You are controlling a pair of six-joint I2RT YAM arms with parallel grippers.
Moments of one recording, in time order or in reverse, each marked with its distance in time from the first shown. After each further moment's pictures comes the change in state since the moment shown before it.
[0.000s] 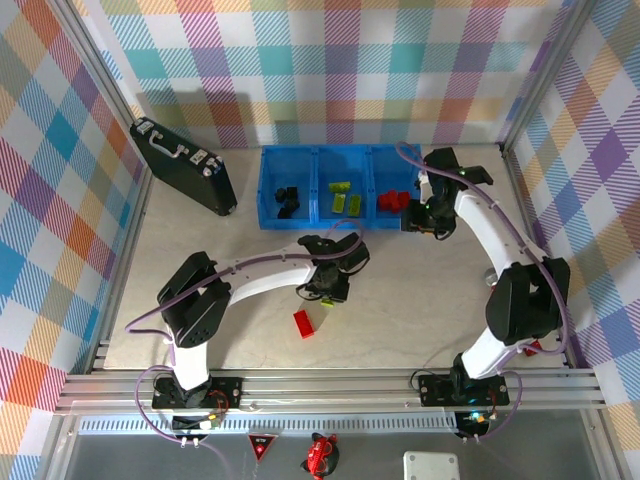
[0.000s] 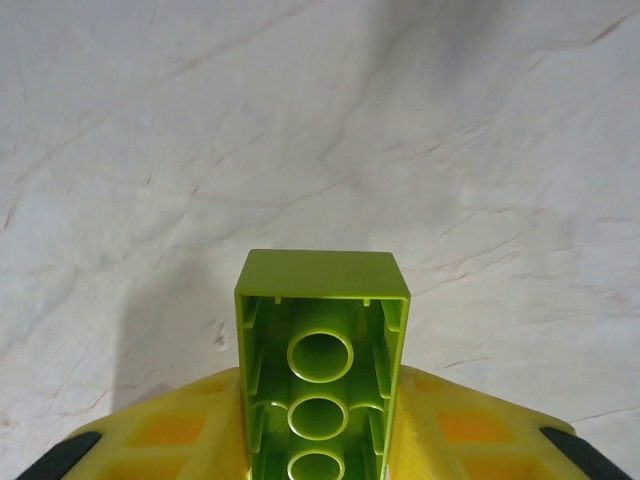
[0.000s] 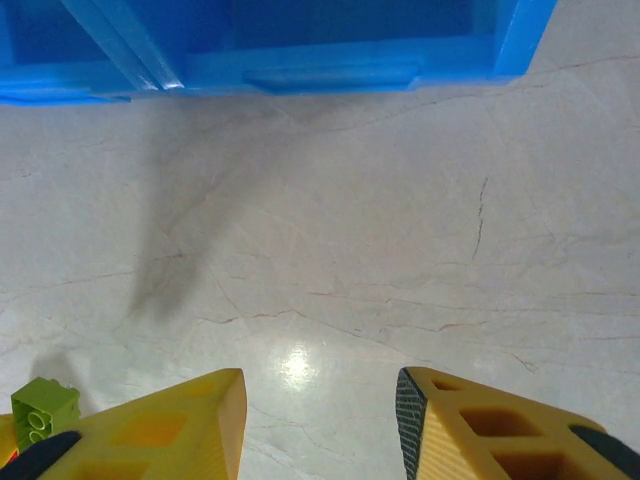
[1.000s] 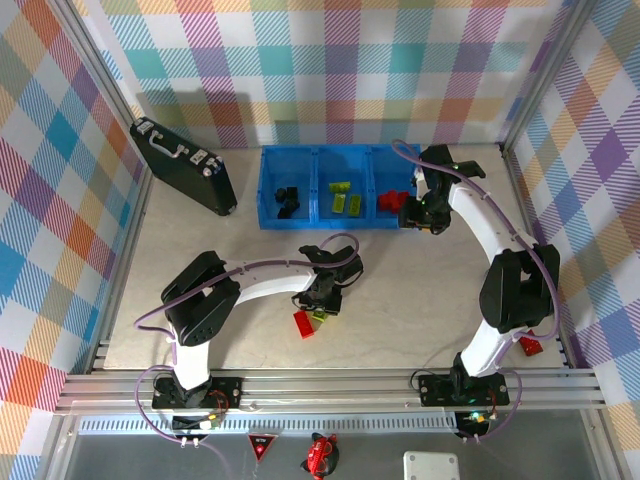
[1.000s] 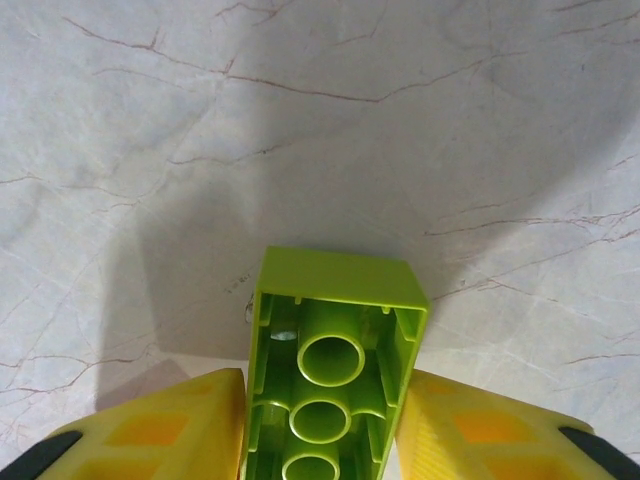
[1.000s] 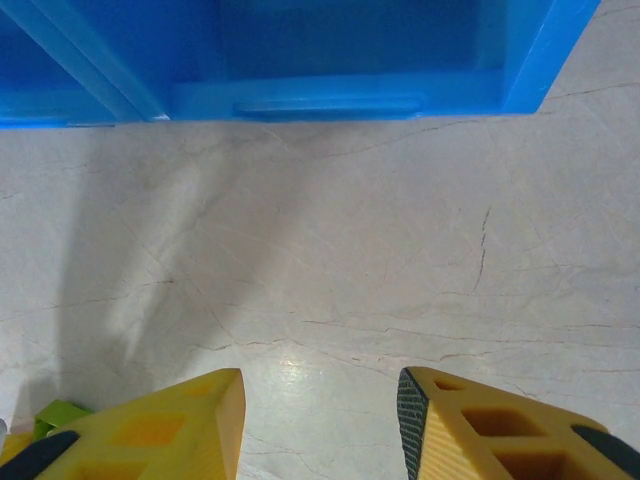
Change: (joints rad) left arm 0.000 0.013 -0.137 0.029 0.045 -0.066; right arm 0.000 0.093 0.058 0.009 0.007 -0.006
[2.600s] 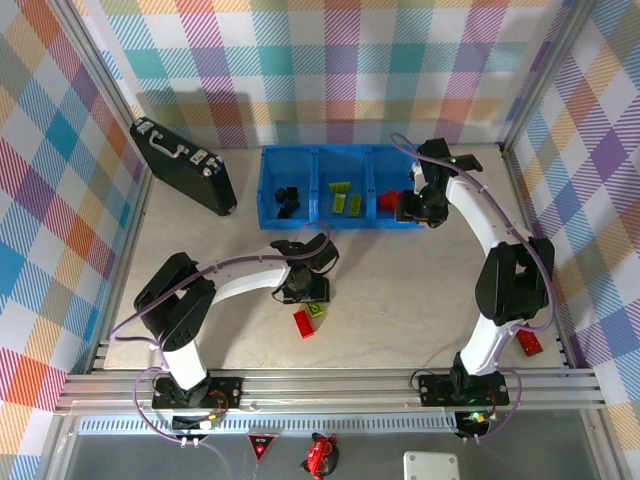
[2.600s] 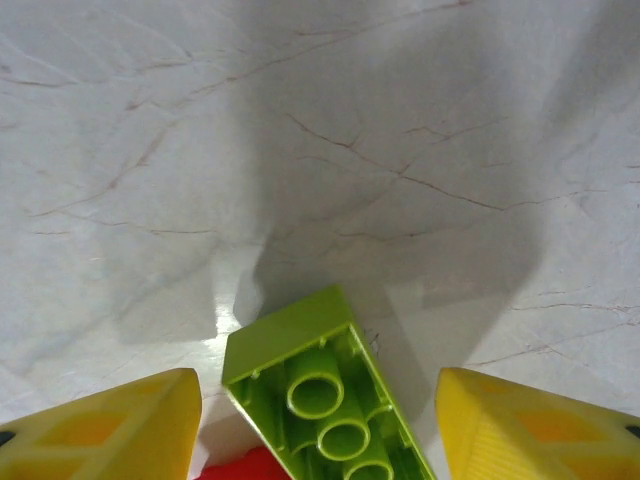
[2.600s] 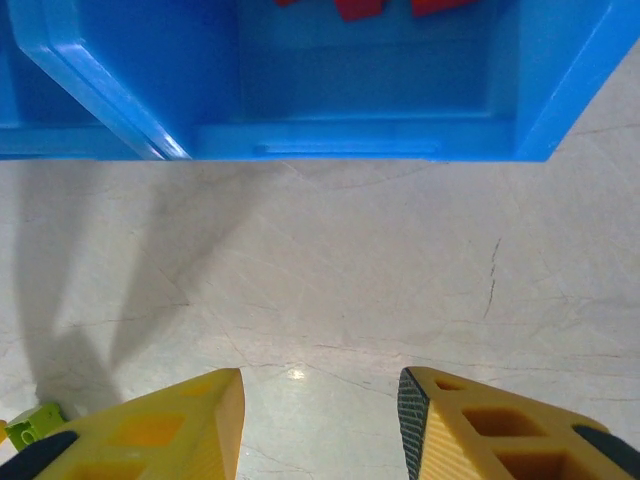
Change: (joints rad) left arm 0.127 -0.123 -0.146 0.130 0.047 -0.039; right arm 0.000 0.056 0.072 -0.011 -0.008 -0.001
